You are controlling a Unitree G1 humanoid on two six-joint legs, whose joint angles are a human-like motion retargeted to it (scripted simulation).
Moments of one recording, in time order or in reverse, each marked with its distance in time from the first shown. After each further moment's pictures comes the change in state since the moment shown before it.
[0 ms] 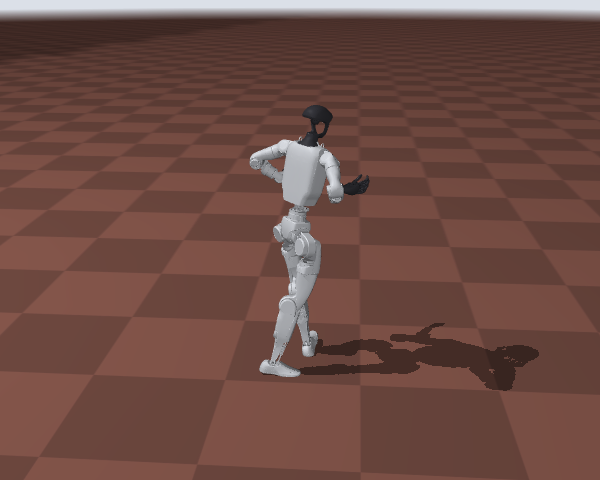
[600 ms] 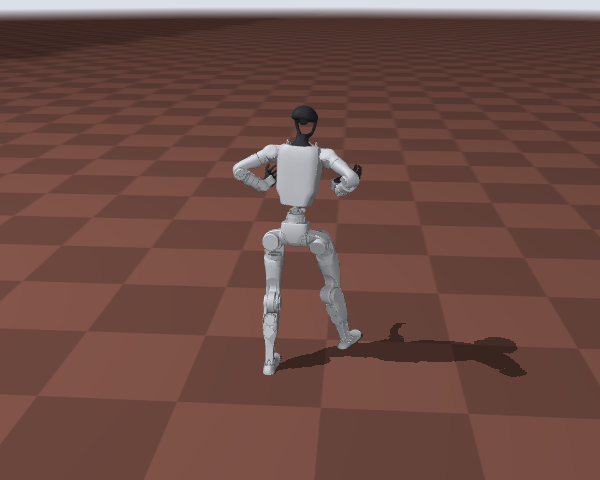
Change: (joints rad) left arm -0.012 -0.006 -0.089 0.007 -0.033 -0.005 -0.038; right arm 0.101 -0.061 -0.111 -0.041 0.072 -0.013 0.091; waist -0.343 0.012 0.064; left_leg 0.344 0.051 -0.761 0.150 -0.193 0.007; right_leg -0.492 -0.122 0.376 -0.051 0.257 0.066
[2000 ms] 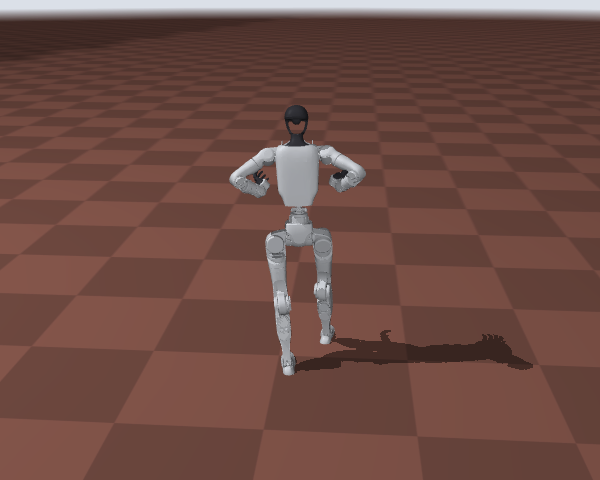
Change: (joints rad) left arm 0.023 -0.024 -0.008 -0.010 0.002 -0.016 -0.020; right arm -0.020 0.020 0.043 0.038 0.011 -0.044 -0.010; waist 0.008 -0.062 -0.008; left_leg -0.020 -0.076 -0.113 -0.051 0.041 0.018; right_leg 0.006 0.122 0.063 0.010 0.041 -0.046
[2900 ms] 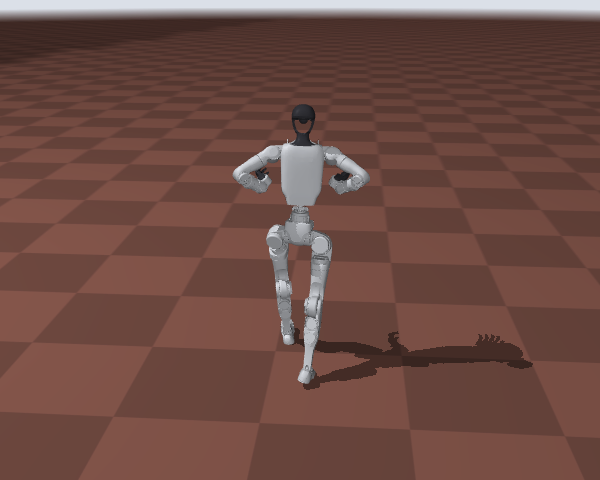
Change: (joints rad) left arm 0.002 0.025 0.038 -0.008 0.038 0.014 0.027; right arm -0.097 0.001 0.133 0.002 -0.036 -0.022 -0.047; waist 0.331 0.006 -0.053; left_leg -0.439 0.087 0.332 -0.130 0.349 -0.036; right_leg 0.562 0.121 0.254 0.096 -0.328 -0.005
